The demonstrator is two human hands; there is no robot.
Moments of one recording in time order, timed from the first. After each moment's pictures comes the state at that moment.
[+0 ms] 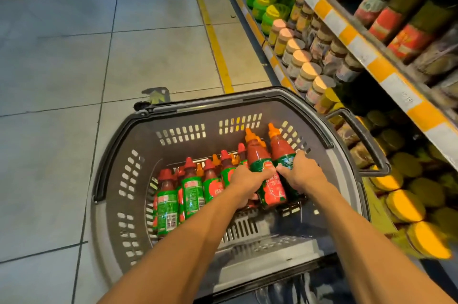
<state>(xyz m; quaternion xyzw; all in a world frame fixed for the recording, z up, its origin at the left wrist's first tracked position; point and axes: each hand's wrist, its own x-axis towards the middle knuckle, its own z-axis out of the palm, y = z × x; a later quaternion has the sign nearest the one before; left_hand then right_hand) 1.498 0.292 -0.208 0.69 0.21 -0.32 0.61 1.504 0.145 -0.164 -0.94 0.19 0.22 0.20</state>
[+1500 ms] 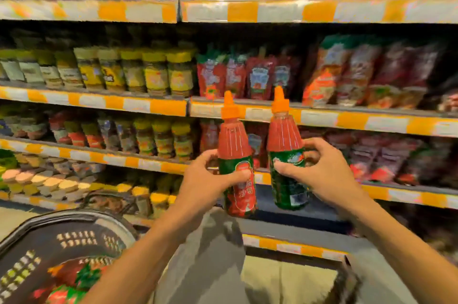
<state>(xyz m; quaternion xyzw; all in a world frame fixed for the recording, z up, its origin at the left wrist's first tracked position) 1.202 0.125 0.122 0.62 -0.40 -0.33 0.59 0.992 0.021 0.141 -0.72 0.44 -0.38 0.38</state>
